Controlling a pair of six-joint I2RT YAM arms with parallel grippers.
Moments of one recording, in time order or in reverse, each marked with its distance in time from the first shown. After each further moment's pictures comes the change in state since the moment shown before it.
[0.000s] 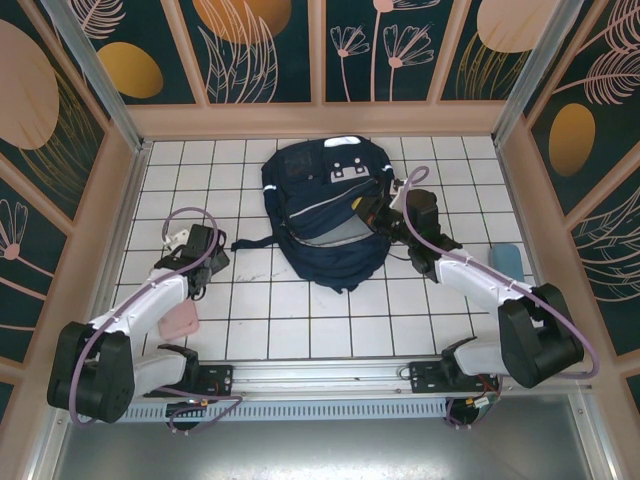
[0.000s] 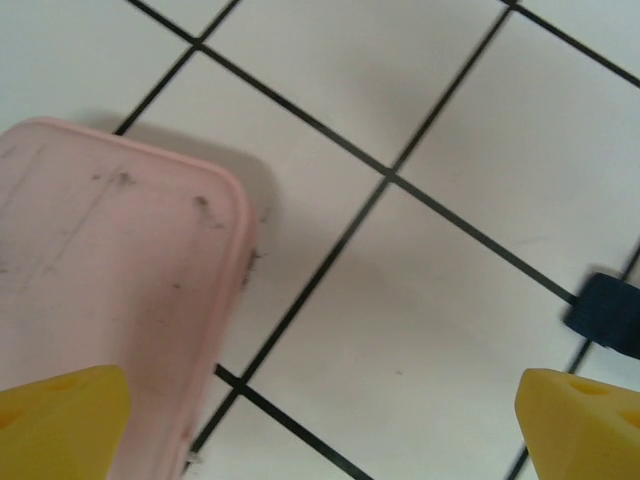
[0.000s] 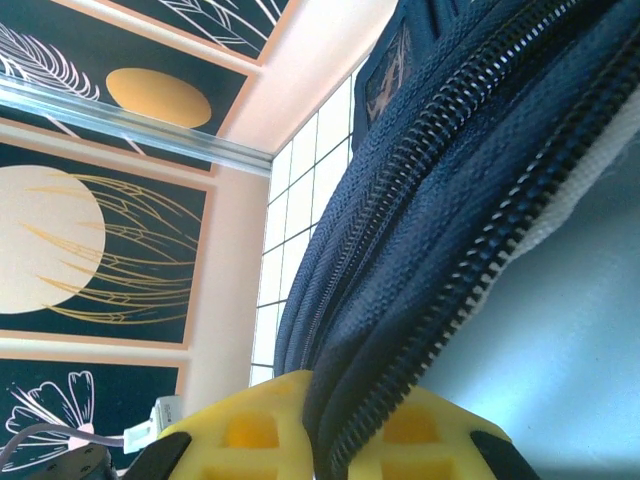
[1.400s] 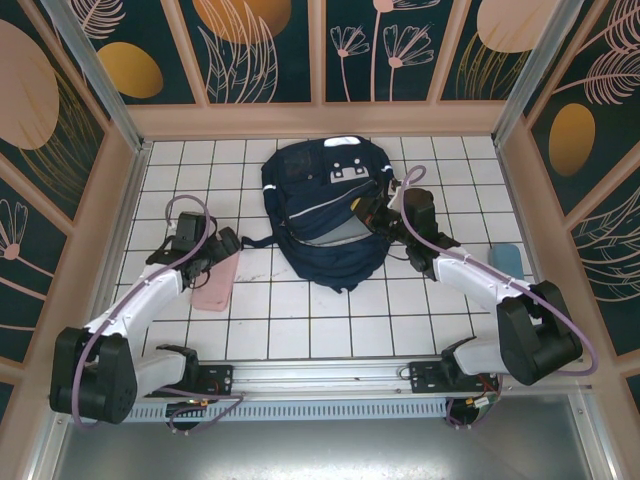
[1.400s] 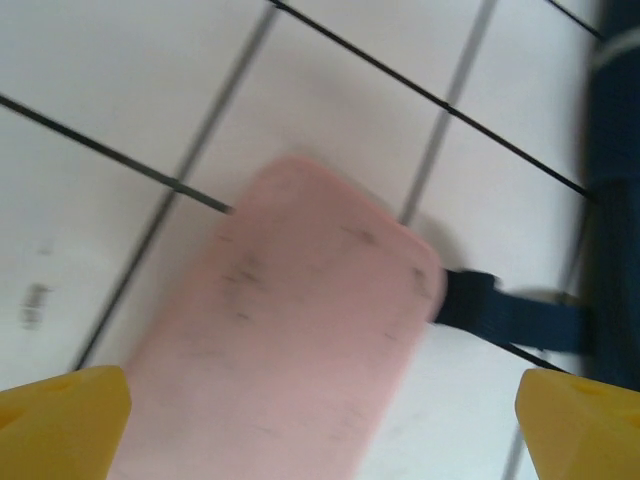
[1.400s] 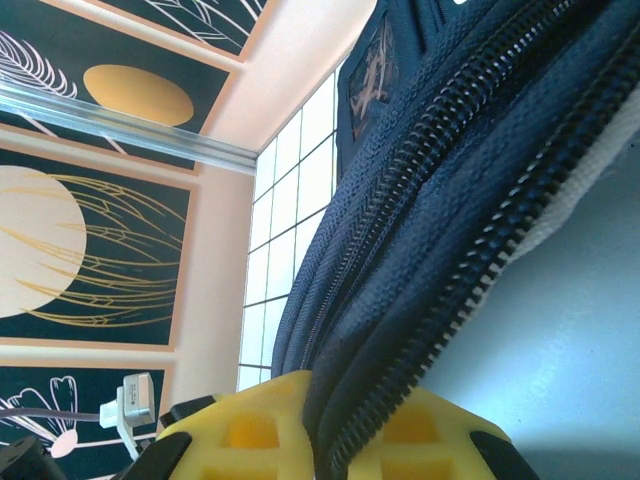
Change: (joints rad) left arm 0.069 -0.002 0.064 0.092 0.327 0.134; right arm 0.011 0.012 0.020 -0.042 0.024 -0.008
